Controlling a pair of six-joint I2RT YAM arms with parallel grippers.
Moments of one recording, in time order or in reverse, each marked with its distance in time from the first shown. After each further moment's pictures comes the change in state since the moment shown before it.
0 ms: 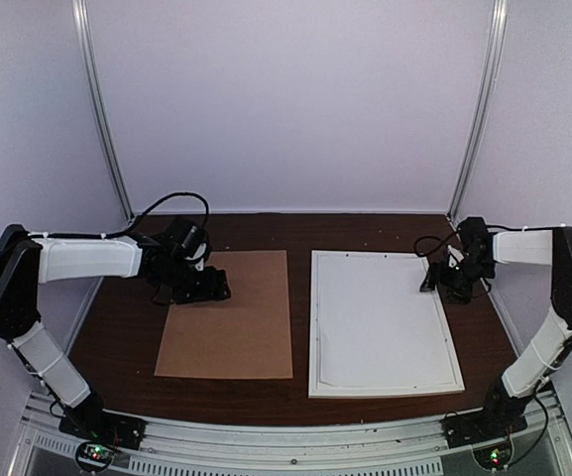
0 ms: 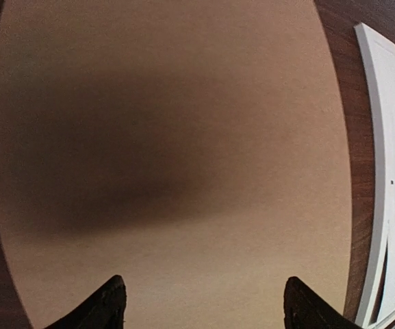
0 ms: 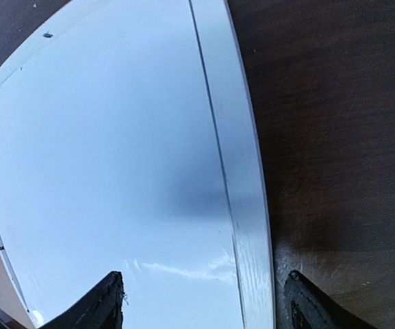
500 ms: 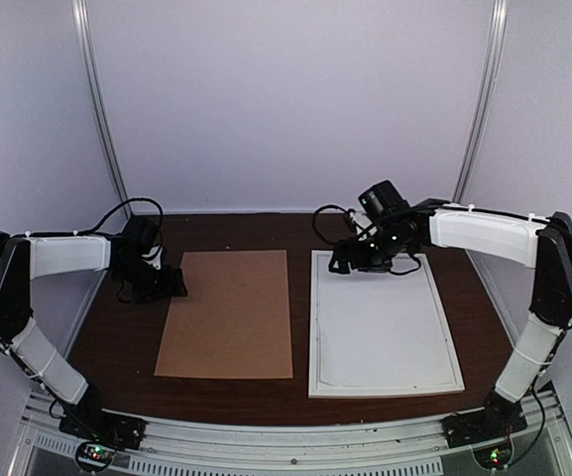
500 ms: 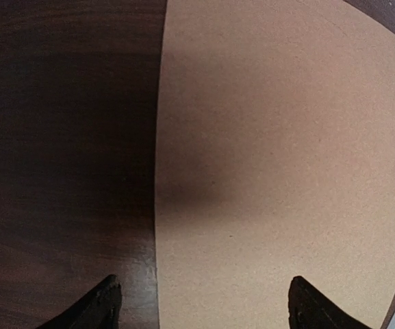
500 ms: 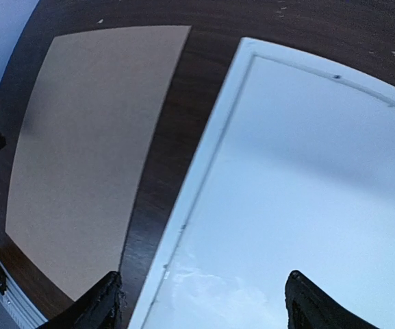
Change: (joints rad) left arm 0.338 -0.071 -0.096 -0.090 0.055 0.167; right arm 0.596 0.069 0.391 -0.071 0.156 0.058
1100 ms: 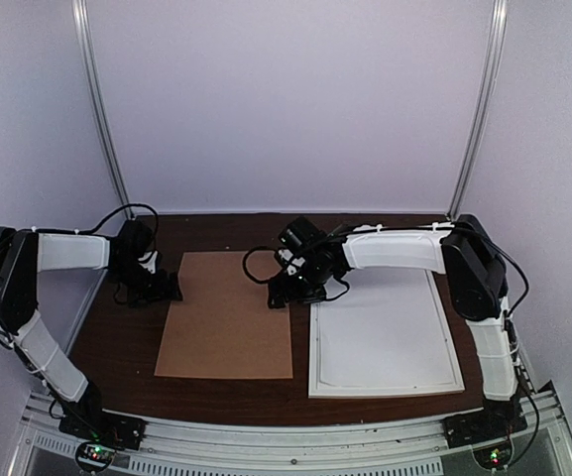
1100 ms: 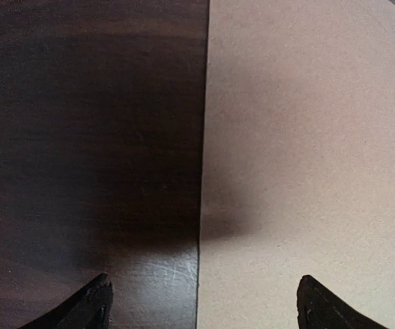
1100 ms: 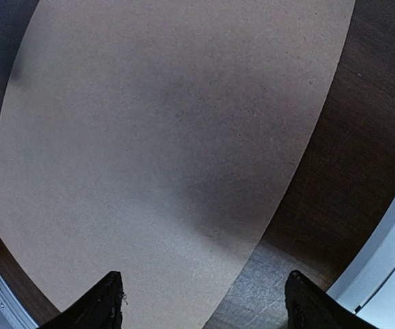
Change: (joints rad) left arm 0.087 0.049 -0.005 0.000 0.034 0.080; right arm 0.259 0.472 0.383 -0.021 -0.014 0.086
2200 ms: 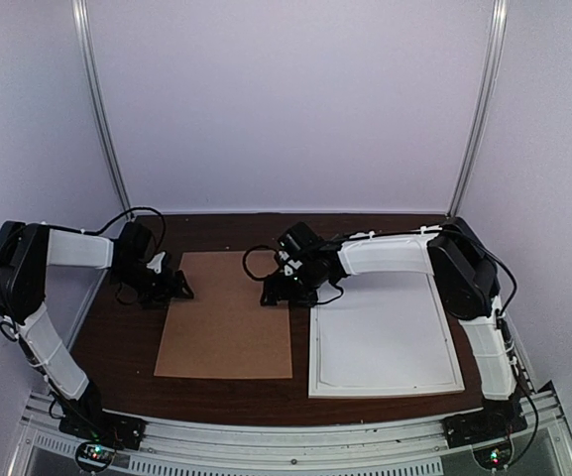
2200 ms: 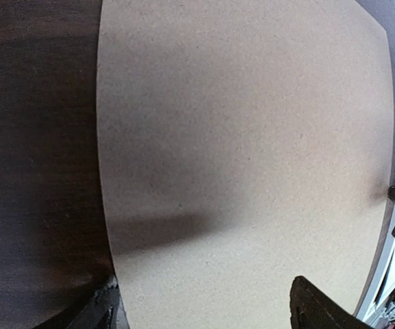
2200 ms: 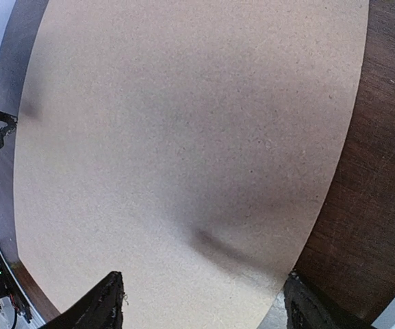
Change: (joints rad) left arm 0.024 0.090 0.007 0.087 0.264 -0.002; right arm -0.005 0.072 -0.011 0.151 -0.072 0.156
